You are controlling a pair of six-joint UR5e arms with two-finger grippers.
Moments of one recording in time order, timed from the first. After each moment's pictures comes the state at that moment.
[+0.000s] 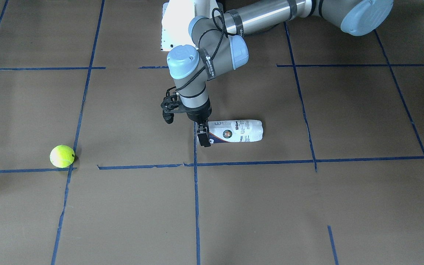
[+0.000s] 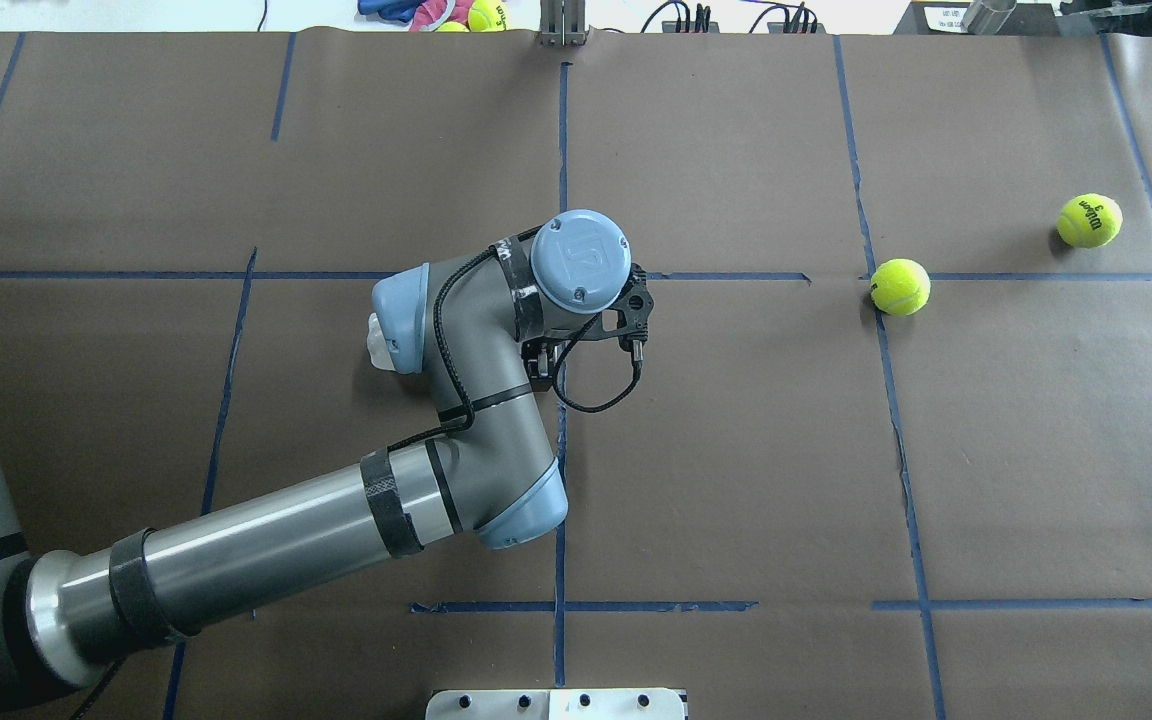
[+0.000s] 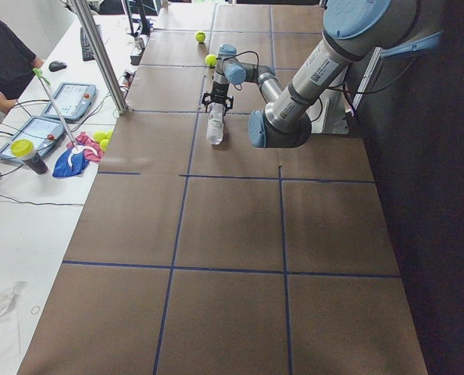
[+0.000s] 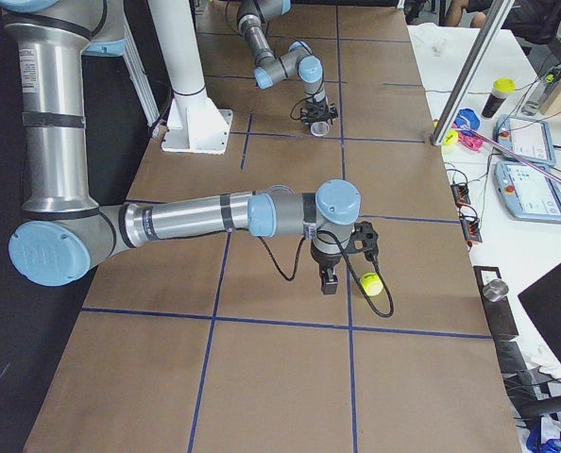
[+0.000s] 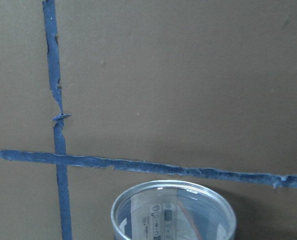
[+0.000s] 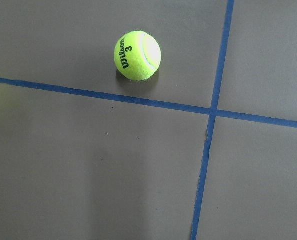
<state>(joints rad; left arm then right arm) -0.49 -2.55 -1.25 -1.56 -1.63 0.33 1.52 -1.58 1.76 -1.68 2.39 -0.06</state>
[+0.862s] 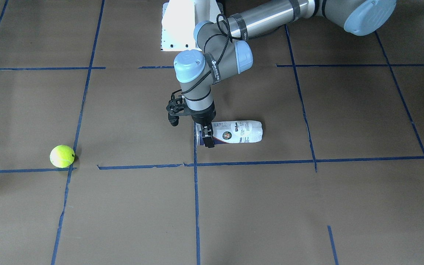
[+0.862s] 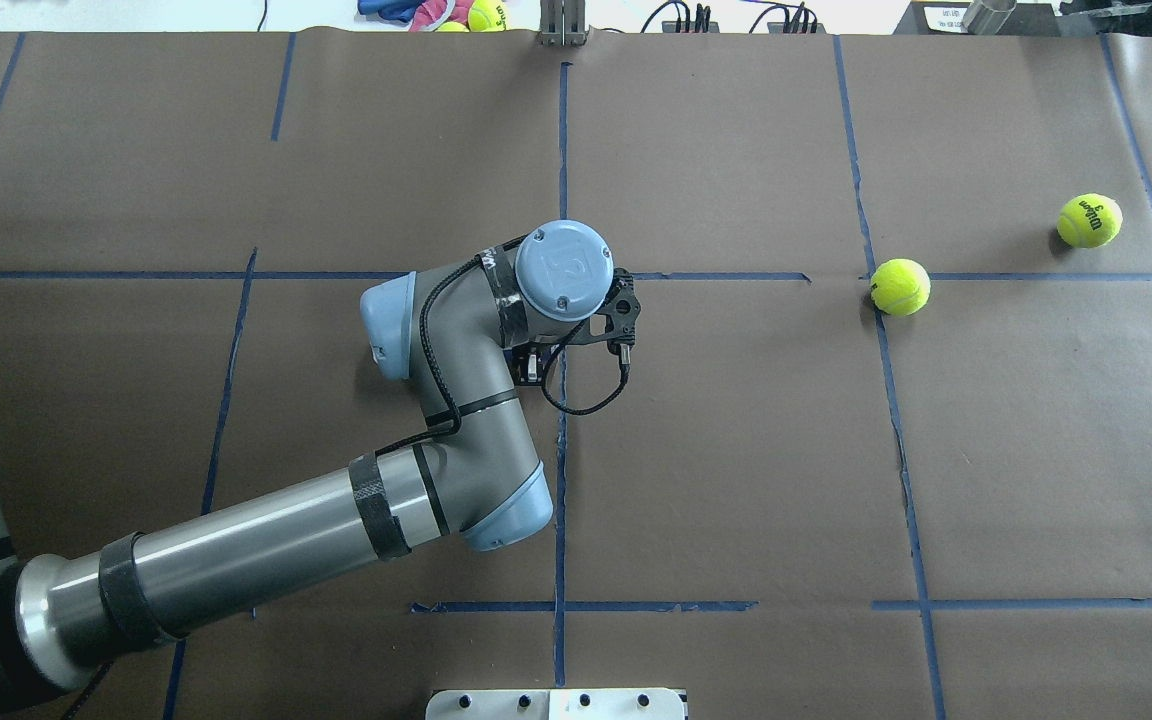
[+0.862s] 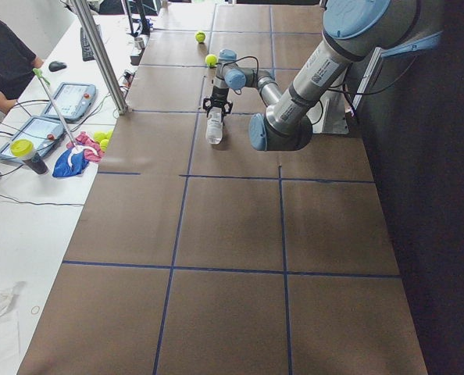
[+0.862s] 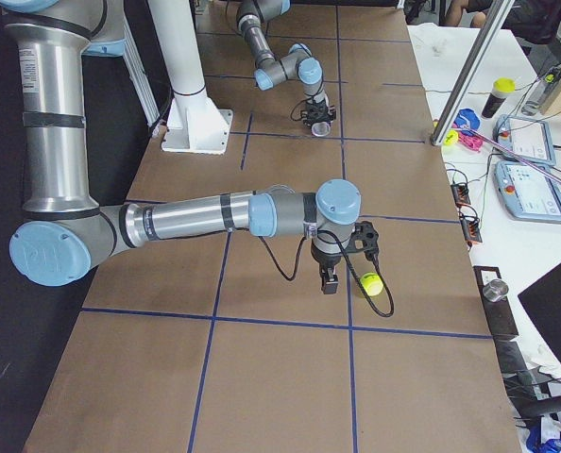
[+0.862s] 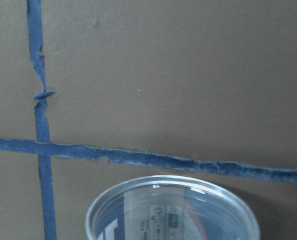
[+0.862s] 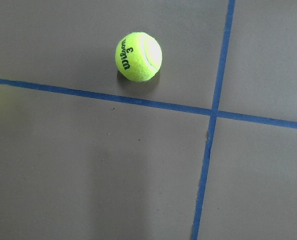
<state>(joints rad) -0.49 -2.53 -1.27 -1.59 -1.63 0.32 1.52 -1.57 1.76 -1.68 2.39 -0.06</state>
